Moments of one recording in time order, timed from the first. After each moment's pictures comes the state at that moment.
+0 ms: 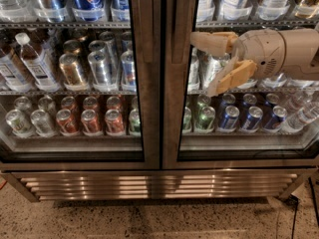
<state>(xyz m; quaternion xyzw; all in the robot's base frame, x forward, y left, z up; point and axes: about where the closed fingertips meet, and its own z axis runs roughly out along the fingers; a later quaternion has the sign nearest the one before) 0.508 -0.087 0.992 -0.53 0.50 0.48 0.49</state>
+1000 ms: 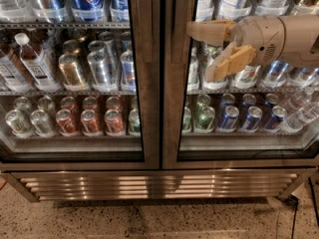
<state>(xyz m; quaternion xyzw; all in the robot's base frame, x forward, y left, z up) 0.516 -0.083 1.016 -0.53 0.50 0.47 0.50</state>
